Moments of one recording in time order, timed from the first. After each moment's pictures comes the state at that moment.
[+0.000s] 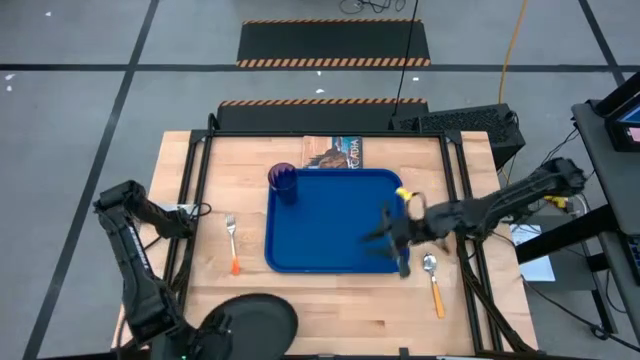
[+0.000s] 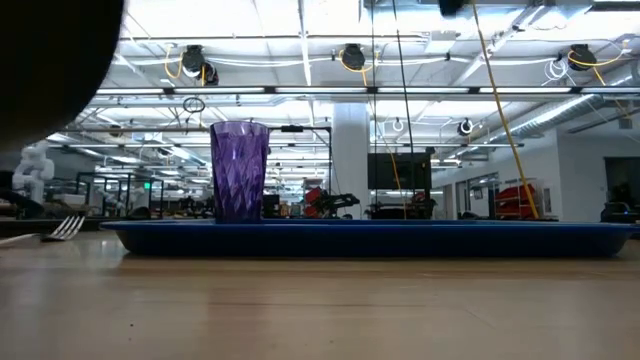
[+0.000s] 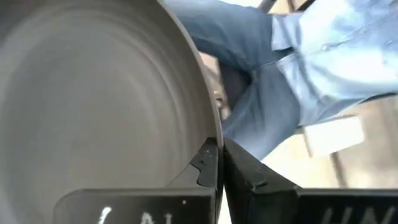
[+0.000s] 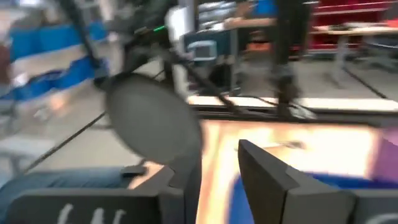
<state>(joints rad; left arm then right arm) -1.05 1.64 1.53 -0.73 -0.14 -0.85 0.37 1.12 0.70 0.31 0.09 0.11</state>
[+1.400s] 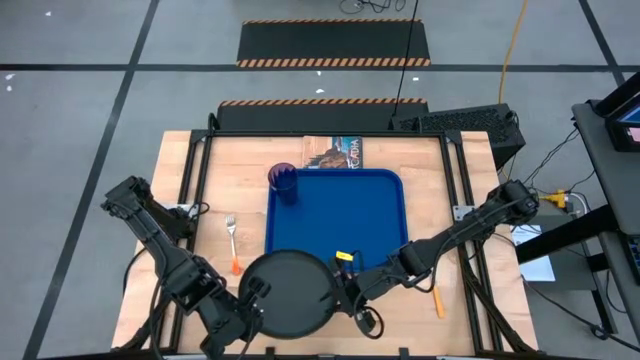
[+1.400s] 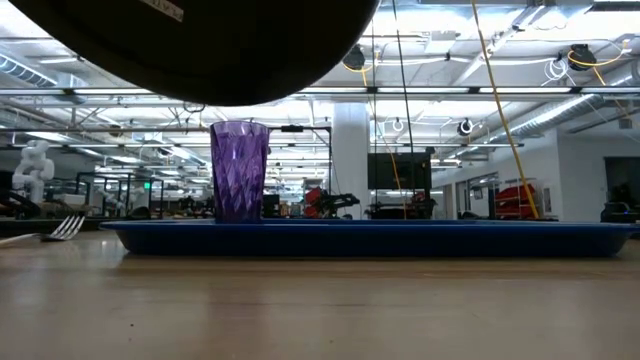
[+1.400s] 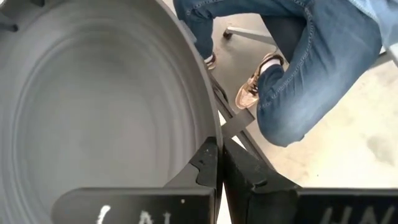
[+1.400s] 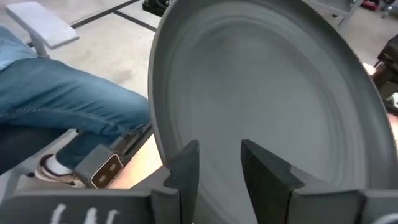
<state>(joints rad) -0.78 1.64 1.62 -0.95 -0.02 -0.17 0.50 1.68 1.25 -0.05 0.05 -0.08</state>
